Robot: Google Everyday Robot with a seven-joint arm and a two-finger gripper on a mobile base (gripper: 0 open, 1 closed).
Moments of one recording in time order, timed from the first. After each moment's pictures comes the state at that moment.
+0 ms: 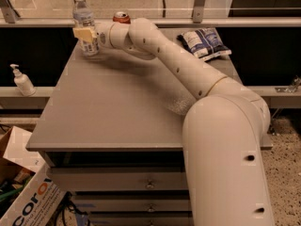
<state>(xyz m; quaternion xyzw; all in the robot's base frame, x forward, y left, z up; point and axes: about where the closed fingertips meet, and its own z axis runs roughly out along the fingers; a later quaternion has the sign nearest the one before) 0.839 0.221 0.895 -0.32 0.66 0.38 0.56</state>
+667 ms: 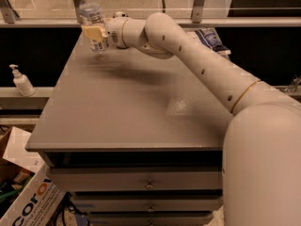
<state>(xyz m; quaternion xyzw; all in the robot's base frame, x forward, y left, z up) 0.786 0.181 0.927 -0.37 0.64 0.36 0.57</state>
